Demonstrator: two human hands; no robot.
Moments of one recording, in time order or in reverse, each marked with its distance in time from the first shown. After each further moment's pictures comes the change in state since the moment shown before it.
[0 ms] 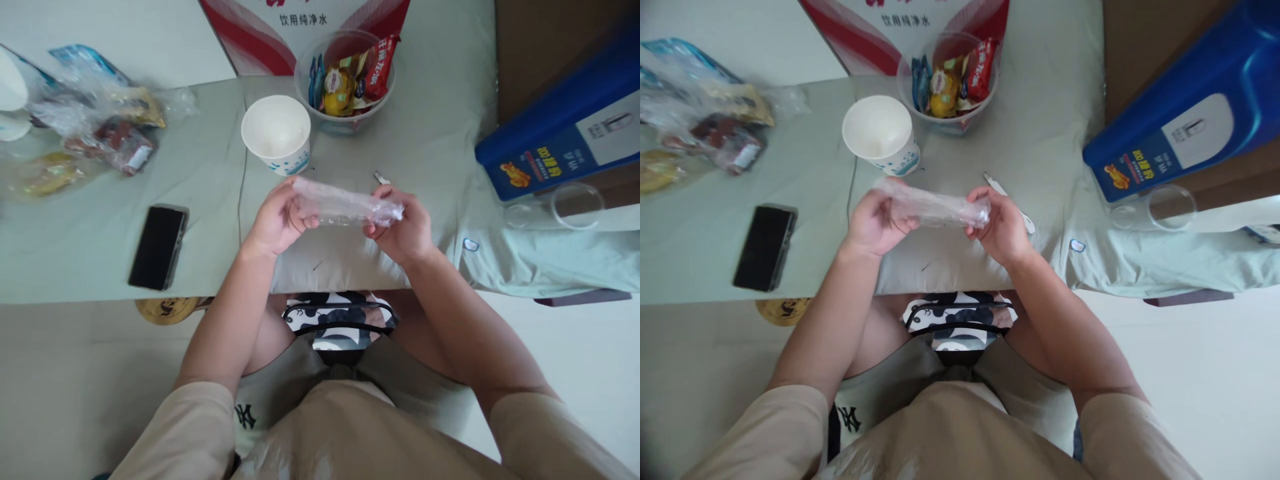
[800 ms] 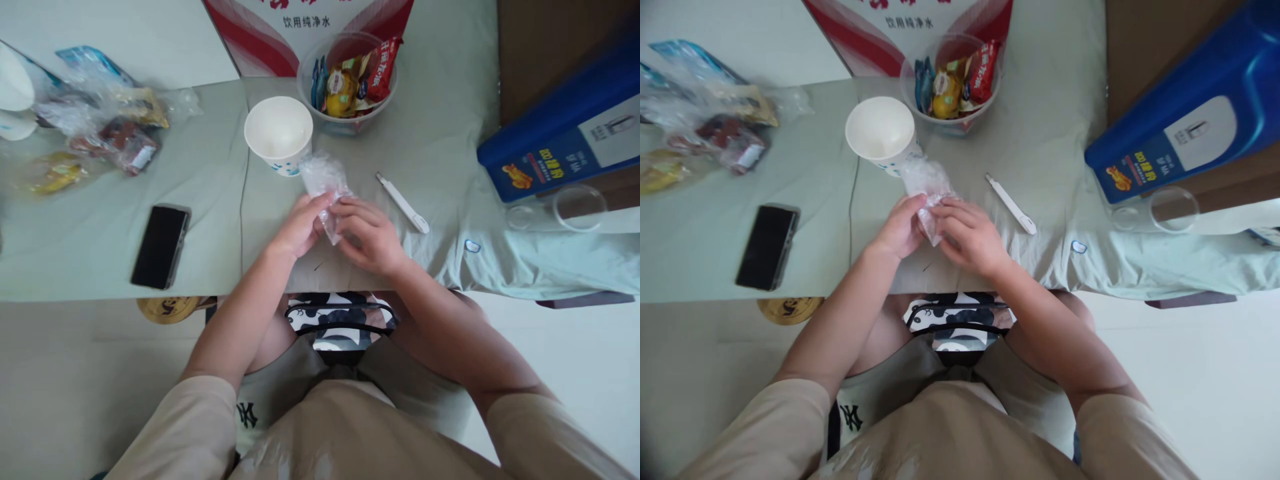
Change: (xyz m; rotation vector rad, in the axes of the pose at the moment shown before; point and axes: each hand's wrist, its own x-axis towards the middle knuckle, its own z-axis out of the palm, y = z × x) left_hand 0.007 -0.033 0.014 0.125 -0.043 -0.035; right_hand -0.009 0.017 0.007 -0.908 -0.277 -0.646
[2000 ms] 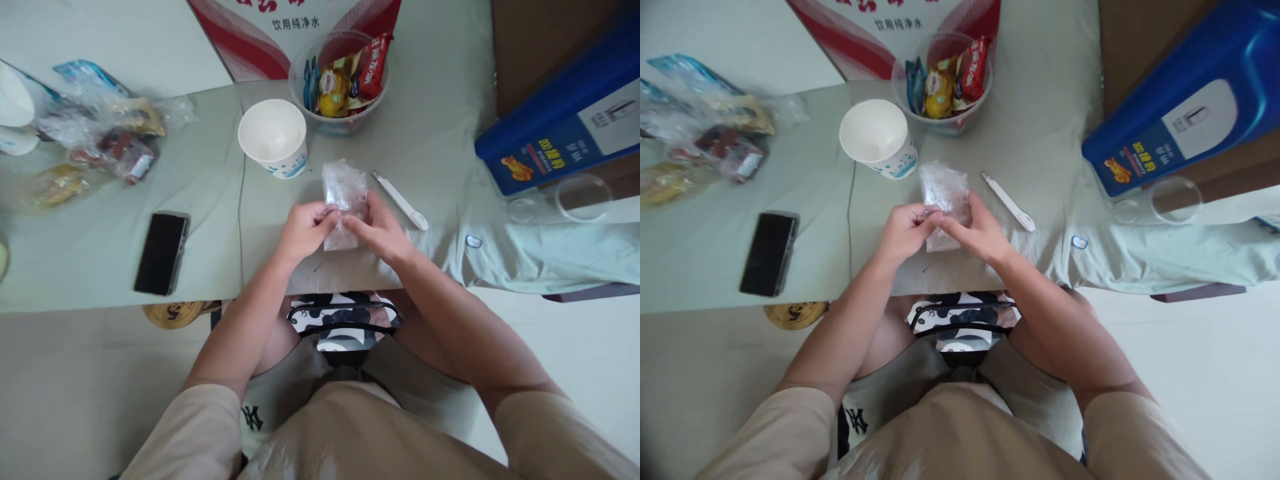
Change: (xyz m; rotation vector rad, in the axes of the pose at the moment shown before) left_hand -0.011 -0.002 -0.002 0.665 0.030 0.285; right_hand 0.006 0.005 0.002 0.379 0.141 0.589
